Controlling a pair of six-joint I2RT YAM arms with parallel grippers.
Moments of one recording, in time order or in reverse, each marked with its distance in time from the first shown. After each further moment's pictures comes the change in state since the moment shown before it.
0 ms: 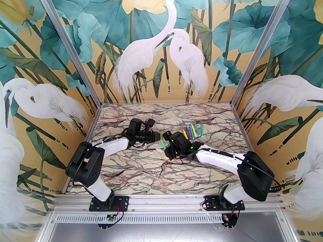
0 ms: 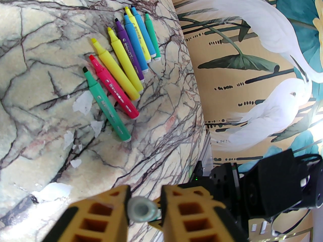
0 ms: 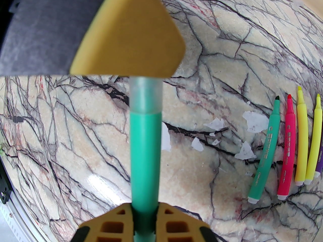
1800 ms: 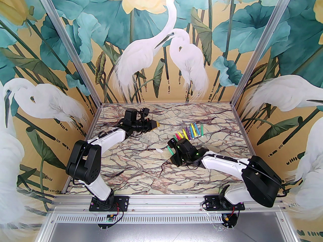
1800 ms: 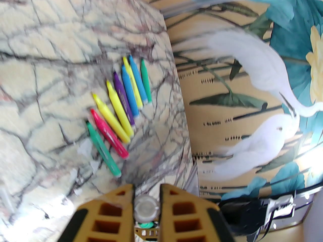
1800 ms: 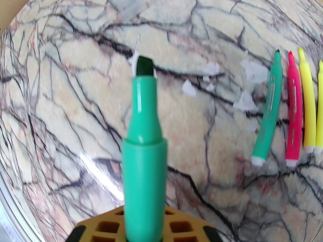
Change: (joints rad) left arm 0.085 0.018 0.206 -0.088 -0.048 -0.099; right arm -0.028 -0.097 -0.196 0.024 -0.029 -0.089
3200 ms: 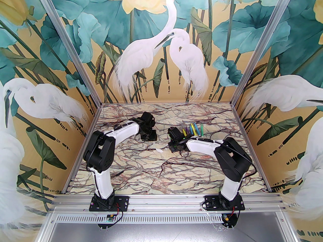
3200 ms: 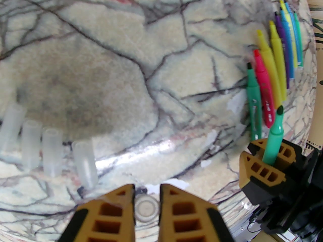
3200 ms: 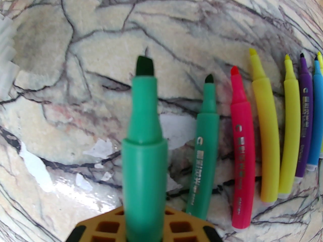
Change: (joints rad) left arm -0.156 0.248 0.281 -0.736 -0.546 0.342; right arm -0.074 0.404 0.365 -0.119 0.240 0.154
